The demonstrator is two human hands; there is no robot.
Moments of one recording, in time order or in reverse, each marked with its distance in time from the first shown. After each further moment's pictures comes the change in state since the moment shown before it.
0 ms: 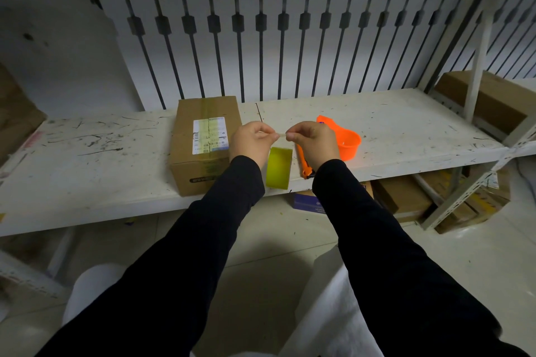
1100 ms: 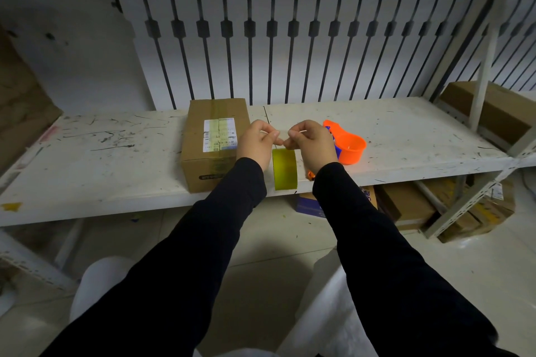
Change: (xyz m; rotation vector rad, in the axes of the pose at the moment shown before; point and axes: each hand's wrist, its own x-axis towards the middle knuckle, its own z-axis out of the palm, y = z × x) left_hand -0.011 -0.001 -0.013 -0.100 -0.082 0.010; right_hand -0.017 -0.020 0.011 0.144 -0.023 0.026
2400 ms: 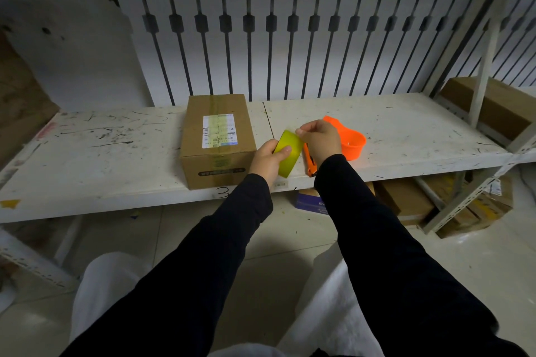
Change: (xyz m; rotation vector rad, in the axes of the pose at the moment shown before) left_hand -0.013 -0.030 0.021 -0.363 -0.208 -0.131; right_hand 0.013 0.010 -0.004 0.023 0.137 0.189
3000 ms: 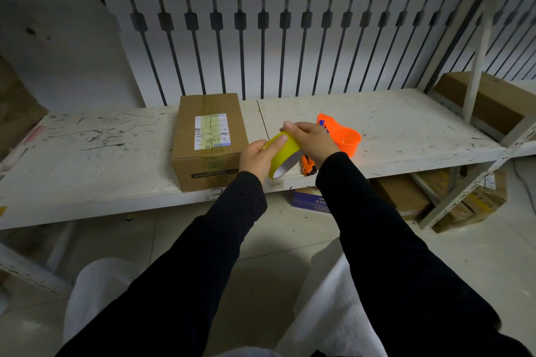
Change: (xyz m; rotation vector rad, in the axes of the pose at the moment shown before) left_hand 0.004 0.003 0.001 -0.068 0.124 0.004; right_hand -0.003 -0.003 -0.012 0.013 -0.326 -0.024
